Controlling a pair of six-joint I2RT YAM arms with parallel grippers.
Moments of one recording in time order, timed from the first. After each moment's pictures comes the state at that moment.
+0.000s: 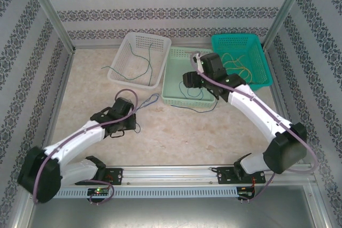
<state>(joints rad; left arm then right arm) -0.50 1.08 0.62 -0.56 -0.07 -0.55 0.50 1.40 1.24 -0.55 -0.01 0.27</state>
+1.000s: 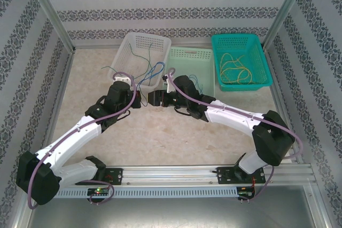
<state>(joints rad) -0.51 1.10 0.81 -0.32 -0.12 -0.51 0.79 1.55 1.00 0.12 -0.33 0.73</state>
